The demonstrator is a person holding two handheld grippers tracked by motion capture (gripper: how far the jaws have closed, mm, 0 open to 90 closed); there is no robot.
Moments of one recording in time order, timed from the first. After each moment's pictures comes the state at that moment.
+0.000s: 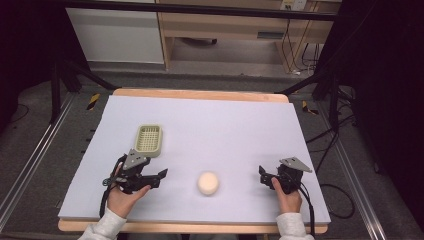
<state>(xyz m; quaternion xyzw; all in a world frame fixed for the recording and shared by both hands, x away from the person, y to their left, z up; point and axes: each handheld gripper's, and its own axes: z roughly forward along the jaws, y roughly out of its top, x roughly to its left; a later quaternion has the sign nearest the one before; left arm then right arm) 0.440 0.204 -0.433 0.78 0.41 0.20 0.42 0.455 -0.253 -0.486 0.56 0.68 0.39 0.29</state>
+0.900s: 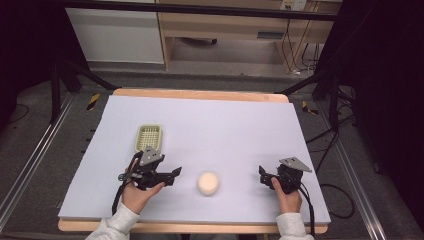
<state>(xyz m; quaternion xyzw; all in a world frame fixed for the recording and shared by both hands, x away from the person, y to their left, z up) 0.448 0.165 -0.426 0.79 0.39 0.18 0.43 0.455 -0.253 -0.486 0.56 0.68 0.38 0.29</state>
